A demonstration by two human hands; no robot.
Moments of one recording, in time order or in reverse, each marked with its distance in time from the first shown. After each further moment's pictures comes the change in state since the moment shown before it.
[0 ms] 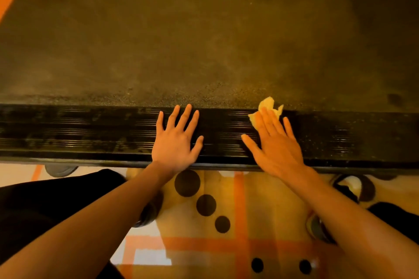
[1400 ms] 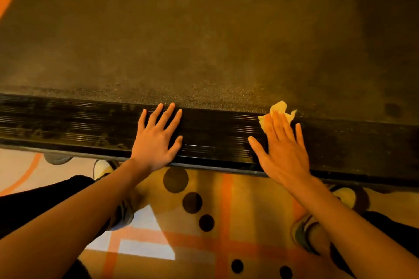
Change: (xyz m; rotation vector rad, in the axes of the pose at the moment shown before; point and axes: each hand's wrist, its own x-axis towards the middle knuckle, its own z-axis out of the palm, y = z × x) left_hand 0.002 0.006 -0.004 -0.003 -0.021 -0.032; right_hand -0.002 0.064 -0.009 0.021 -0.028 0.030
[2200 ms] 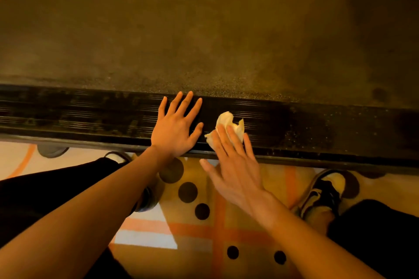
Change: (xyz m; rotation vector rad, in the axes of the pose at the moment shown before) left_hand 0.014 0.061 0.007 -0.026 0.039 0.045; right_hand -0.068 -0.073 0.035 0.066 0.055 -0.265
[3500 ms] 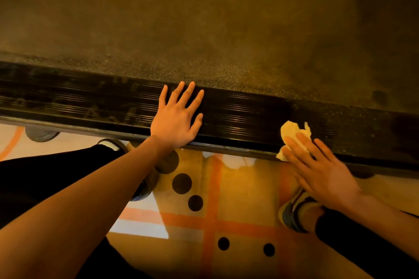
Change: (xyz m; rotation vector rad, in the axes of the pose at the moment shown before) left_hand -0.001 0.000 0.001 -0.030 0.035 0.024; right_hand -0.066 0.200 -0.019 -0.548 0.017 -0.300
